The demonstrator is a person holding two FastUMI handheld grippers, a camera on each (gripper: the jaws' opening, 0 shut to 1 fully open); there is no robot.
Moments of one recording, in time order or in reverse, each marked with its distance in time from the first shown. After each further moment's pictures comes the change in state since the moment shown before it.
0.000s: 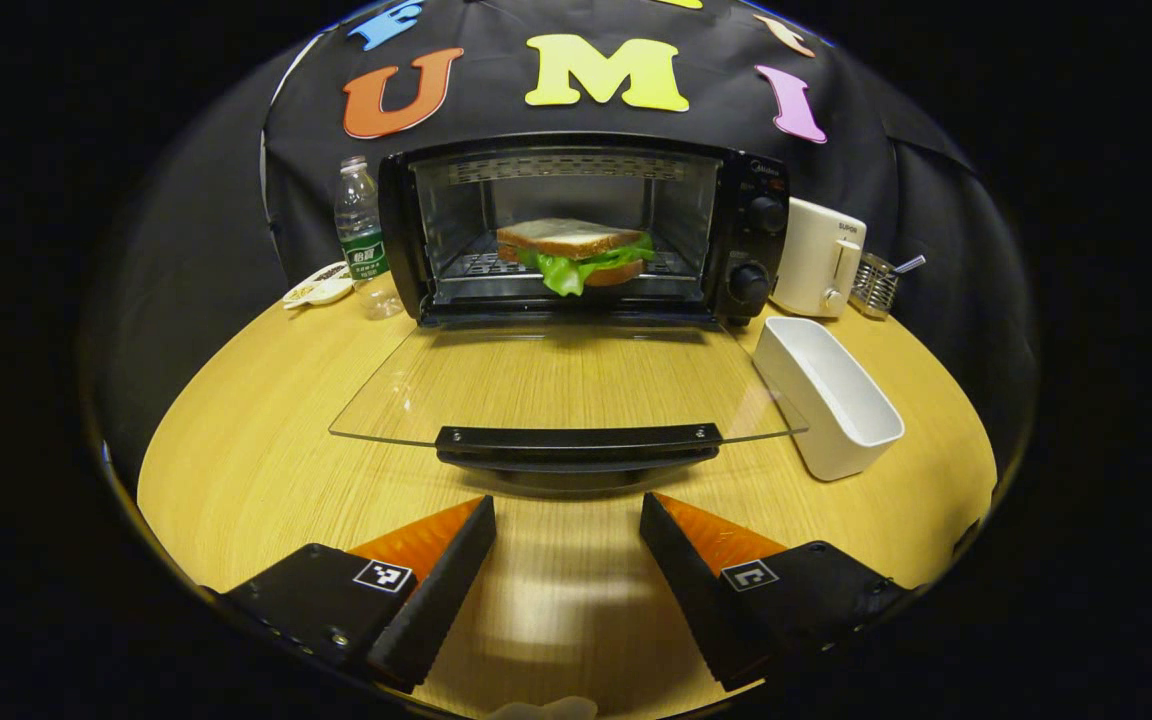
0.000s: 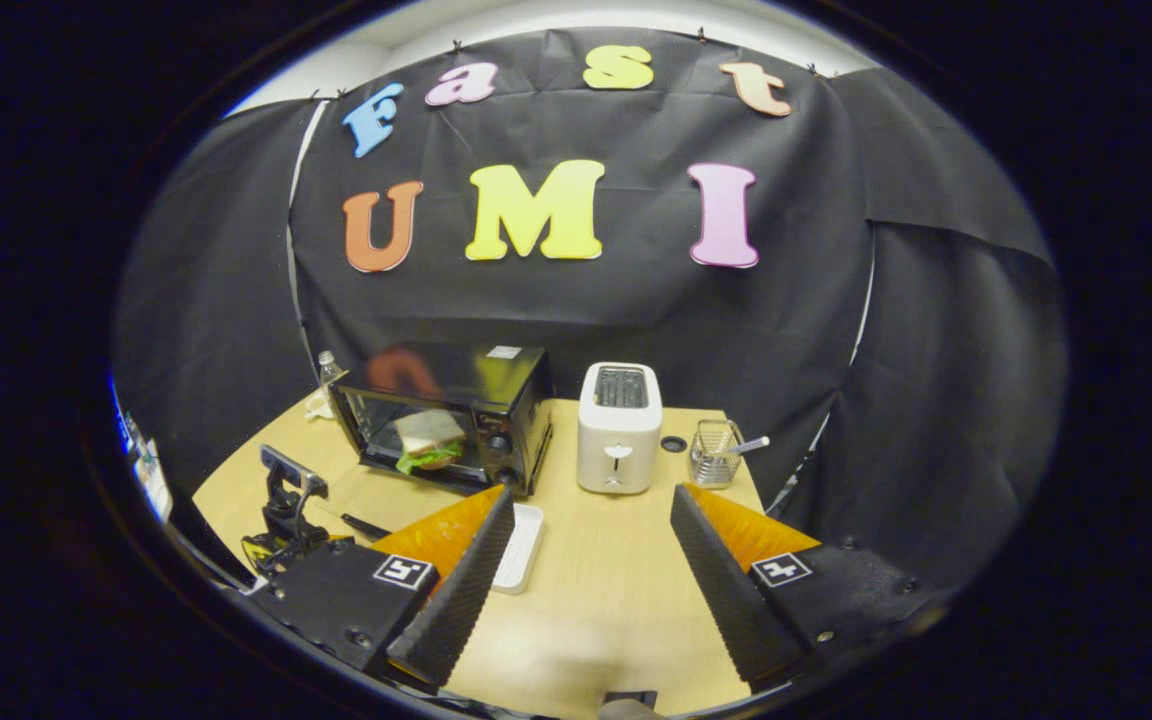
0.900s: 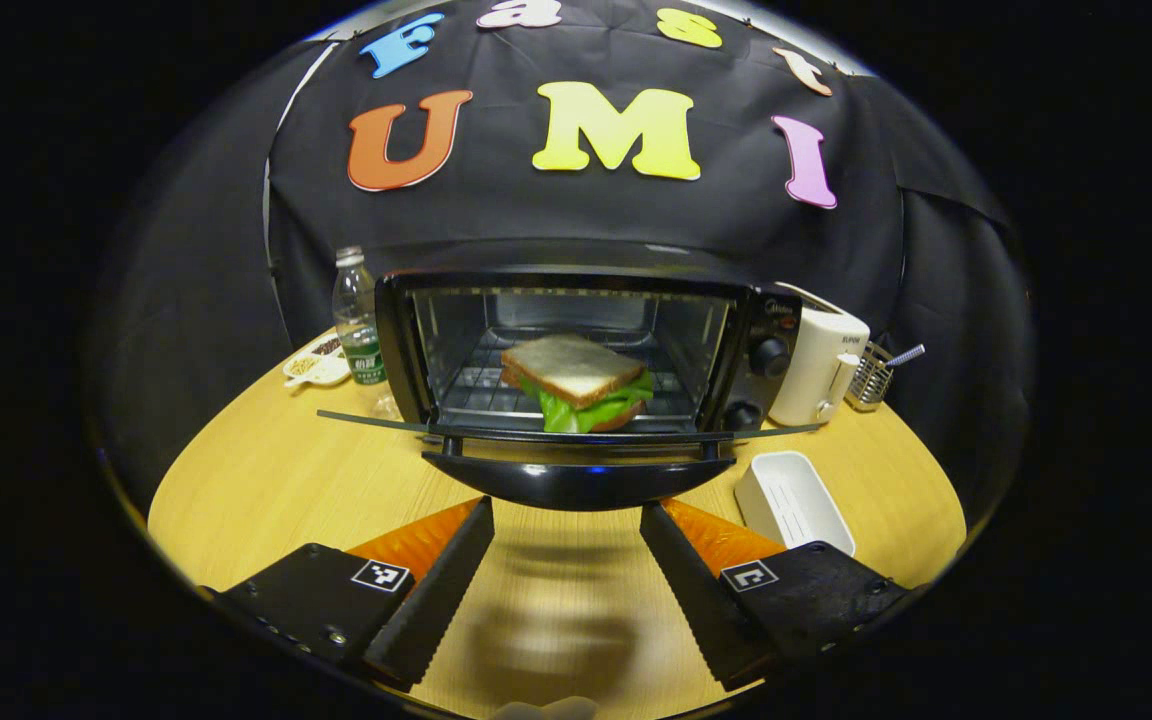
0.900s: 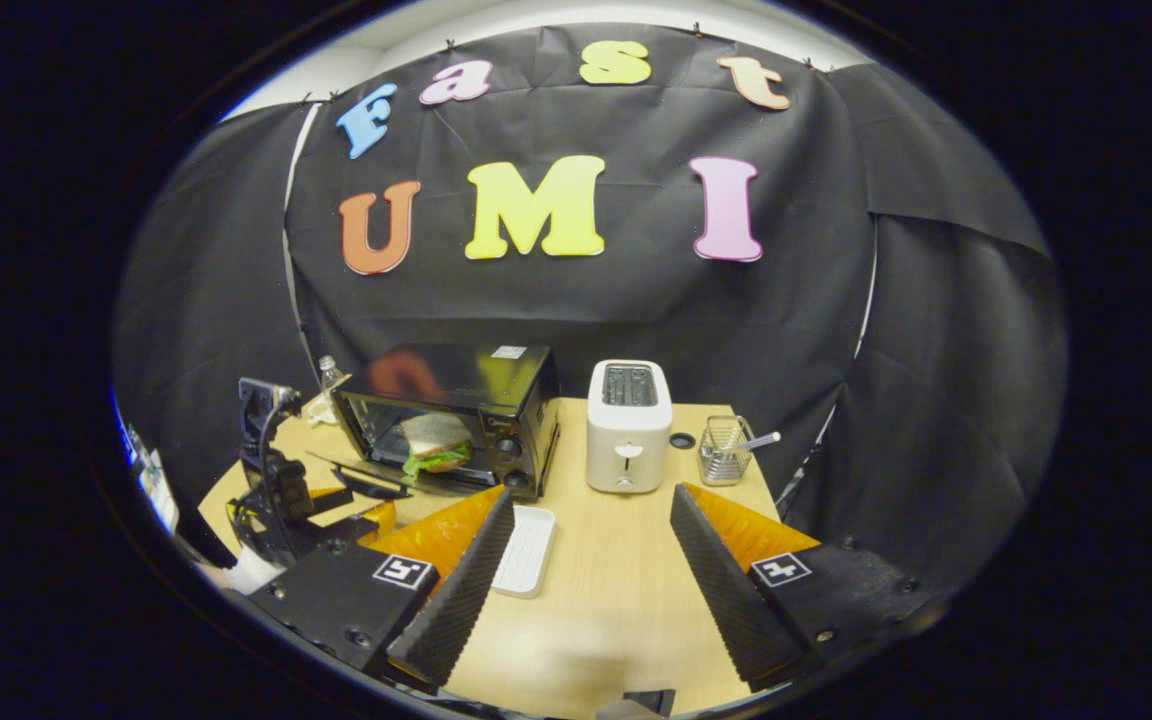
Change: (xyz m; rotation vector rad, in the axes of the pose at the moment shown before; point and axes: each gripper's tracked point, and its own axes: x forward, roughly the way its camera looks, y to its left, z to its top) left arm -0.013 0.002 0.131 -0.025 -0.202 -0.014; right arm 0.011 0.019 0.006 0.043 0.012 0.025
